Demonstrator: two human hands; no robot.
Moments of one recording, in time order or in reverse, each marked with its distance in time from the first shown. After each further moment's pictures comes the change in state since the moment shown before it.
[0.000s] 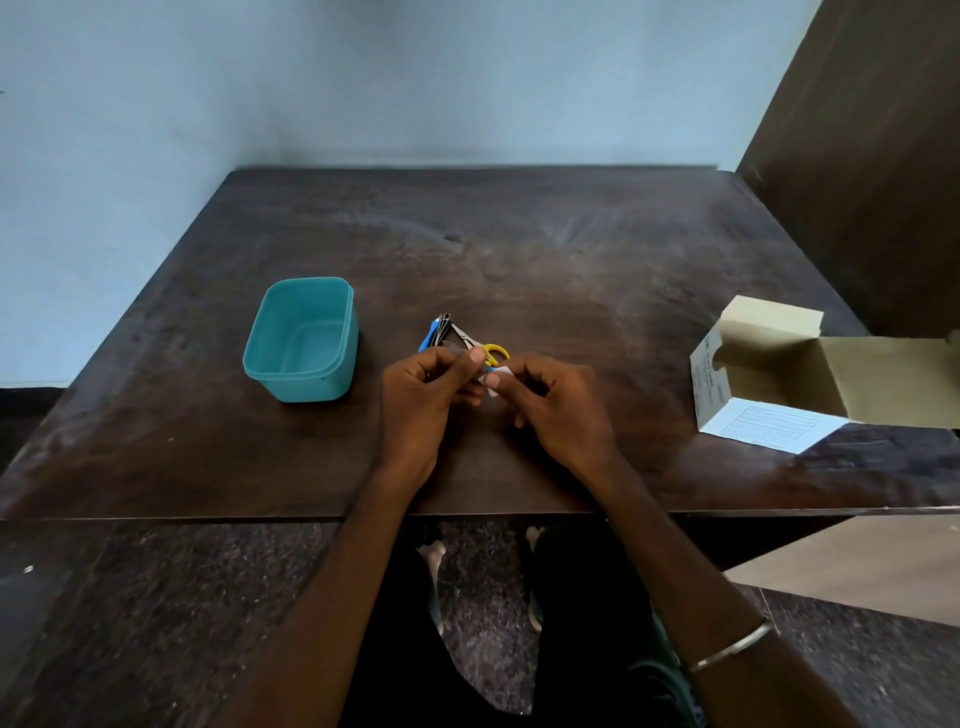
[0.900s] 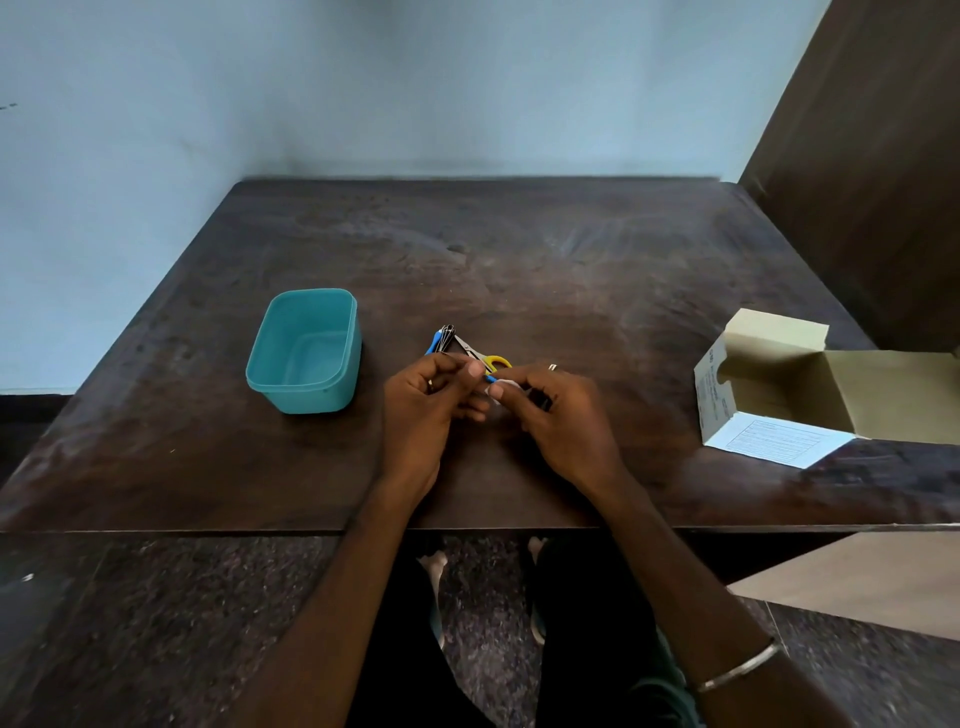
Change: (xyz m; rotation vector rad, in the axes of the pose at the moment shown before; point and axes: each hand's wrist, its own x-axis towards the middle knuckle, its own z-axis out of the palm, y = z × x) left_hand 0.001 0.001 -0.001 -0.052 -0.012 -0.021; right_hand 0.003 0.003 0.001 -0.105 0.022 -0.100
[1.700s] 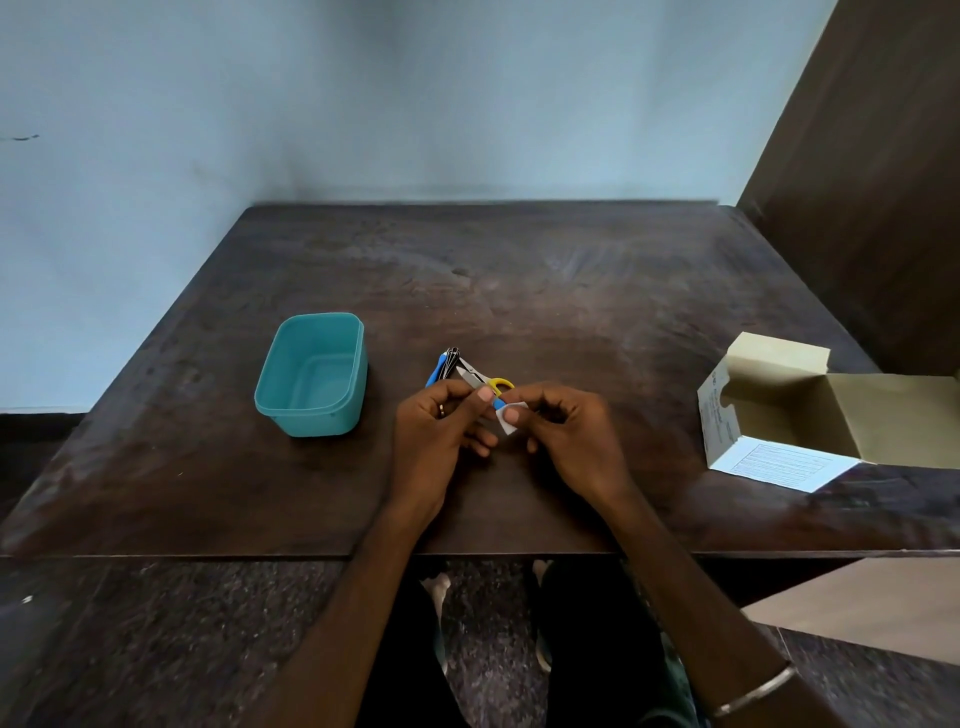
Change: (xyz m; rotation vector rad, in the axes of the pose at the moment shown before) left_hand -0.002 0.005 0.003 0.108 -0.009 -0.029; right_hand 0.004 0.001 -0.004 0.366 -0.034 0.232
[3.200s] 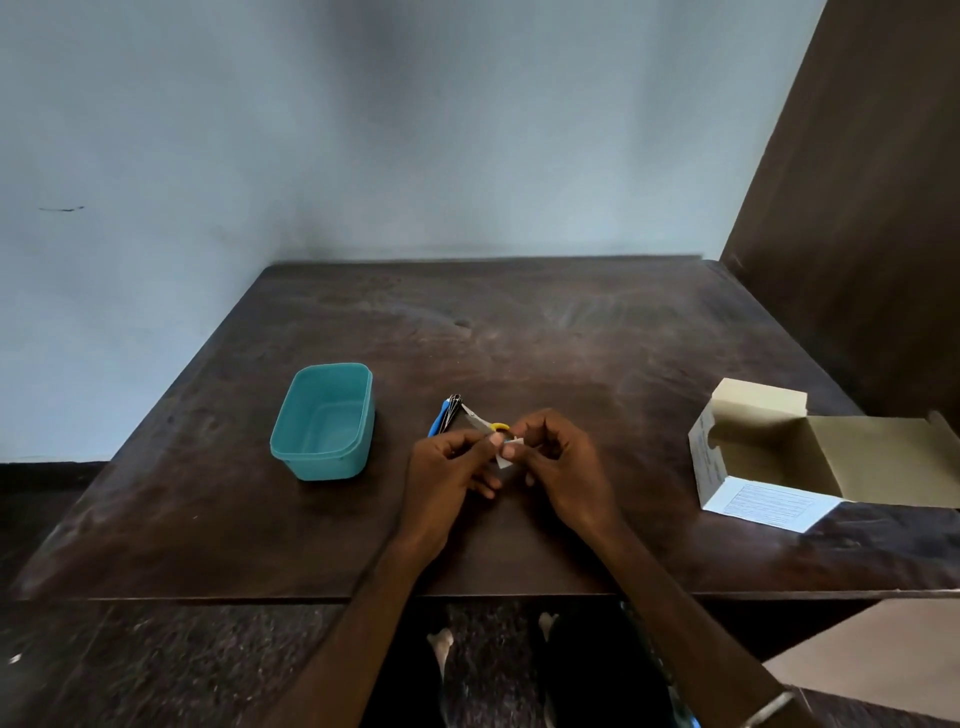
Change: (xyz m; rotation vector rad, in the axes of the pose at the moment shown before) left_hand 0.004 -0.002 0.000 0.058 -0.086 -0.043; right_hand 0.007 0.002 0.003 0.010 0.057 -0.017
